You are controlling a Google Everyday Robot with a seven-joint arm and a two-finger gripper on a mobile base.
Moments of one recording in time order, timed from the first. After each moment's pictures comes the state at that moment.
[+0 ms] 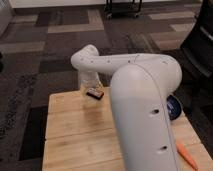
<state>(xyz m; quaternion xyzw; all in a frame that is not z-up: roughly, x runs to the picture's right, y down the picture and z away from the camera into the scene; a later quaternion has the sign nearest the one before) -0.071 0.009 0.839 -0.24 0.18 0.50 0.81</state>
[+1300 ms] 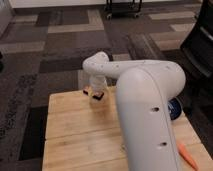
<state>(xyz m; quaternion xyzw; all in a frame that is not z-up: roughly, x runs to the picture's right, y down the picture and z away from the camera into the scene) -0.028 0.041 0.882 -0.26 0.20 0.57 0.76</state>
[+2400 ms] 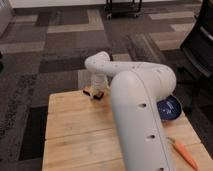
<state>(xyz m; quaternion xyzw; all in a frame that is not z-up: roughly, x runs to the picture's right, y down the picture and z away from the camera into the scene) -0.019 0.029 0.912 -0.27 0.21 0.55 0.76</state>
